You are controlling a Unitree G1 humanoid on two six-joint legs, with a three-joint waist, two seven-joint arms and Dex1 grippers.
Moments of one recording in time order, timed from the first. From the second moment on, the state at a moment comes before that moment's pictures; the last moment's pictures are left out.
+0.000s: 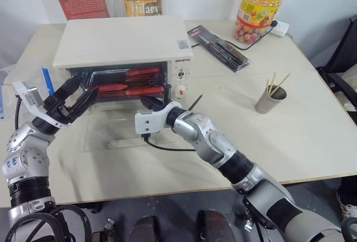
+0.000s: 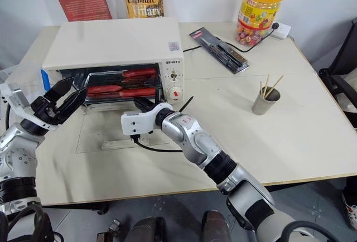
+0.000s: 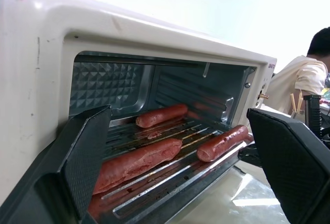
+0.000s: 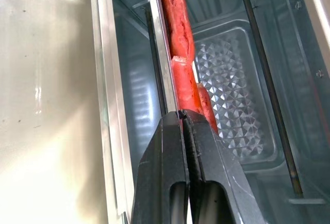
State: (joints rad) left arm -0.43 0.61 0.50 0.29 -0.70 0.22 -0.95; right arm -0.82 -0.12 0.62 0.19 -0.76 0.04 0.35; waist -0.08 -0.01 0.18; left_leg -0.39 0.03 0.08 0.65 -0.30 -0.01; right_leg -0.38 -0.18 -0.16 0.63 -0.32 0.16
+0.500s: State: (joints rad) left arm -0.42 0.61 0.50 0.29 -0.70 0.22 -0.95; right arm -0.89 -0.10 0.62 0.33 -0.80 0.04 0.32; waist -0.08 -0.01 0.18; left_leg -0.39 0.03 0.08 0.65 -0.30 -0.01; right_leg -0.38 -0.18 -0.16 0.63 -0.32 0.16
